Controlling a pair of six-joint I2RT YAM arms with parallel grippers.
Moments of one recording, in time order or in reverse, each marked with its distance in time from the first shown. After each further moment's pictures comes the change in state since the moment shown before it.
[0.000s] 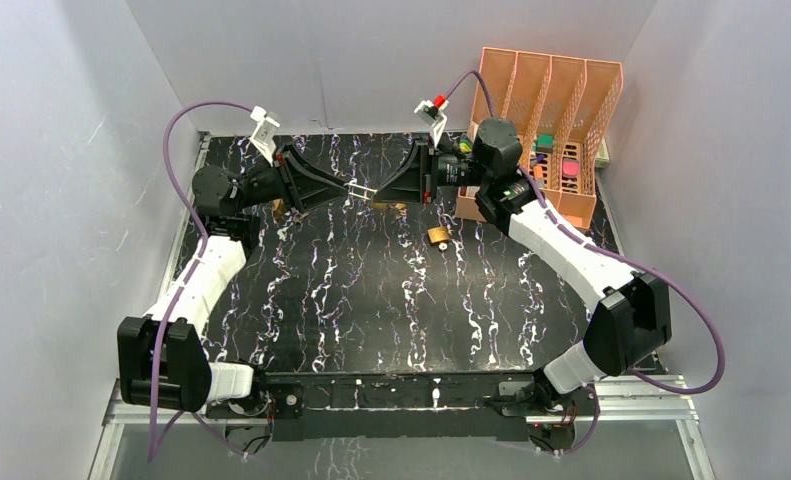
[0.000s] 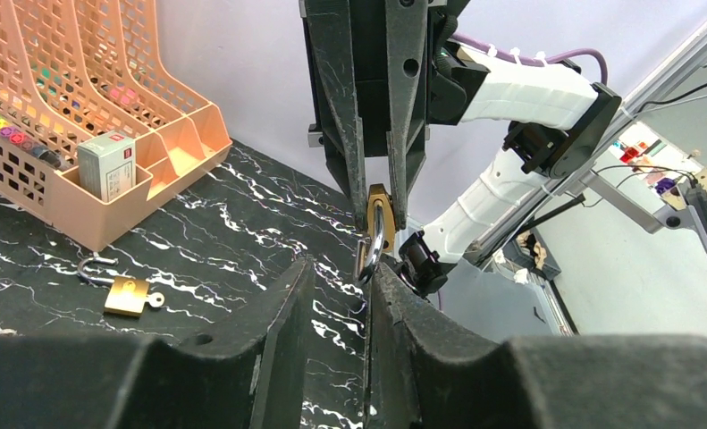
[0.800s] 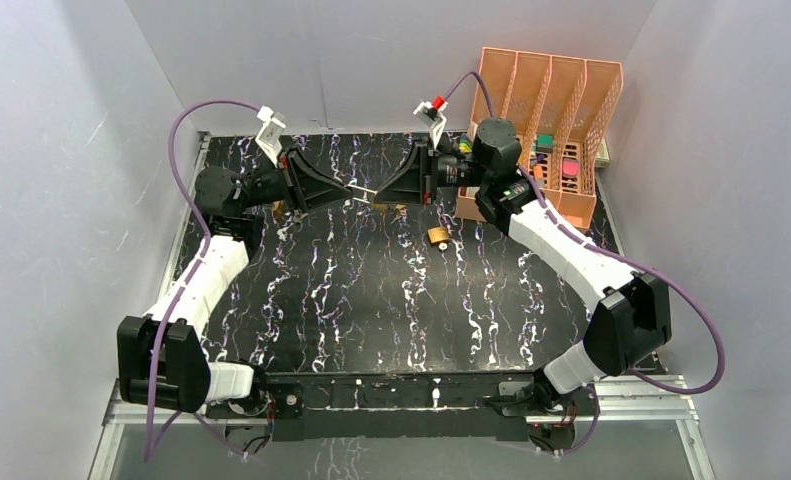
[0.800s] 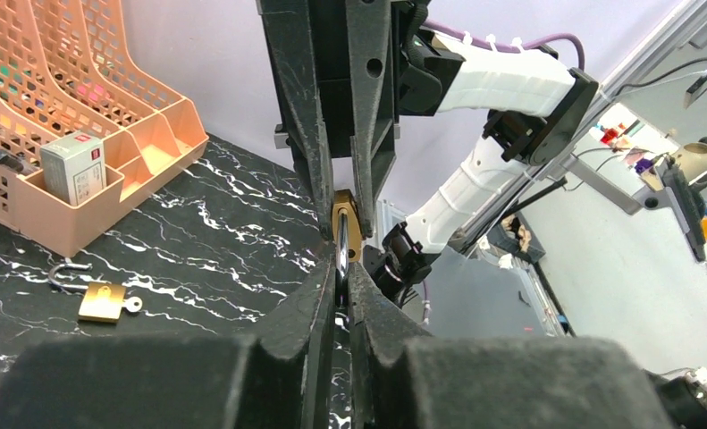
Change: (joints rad) left arm -0.035 0.003 0.012 0.022 0.021 -0.029; right arm 0.000 0.000 0.000 -0.016 -0.003 -0.019
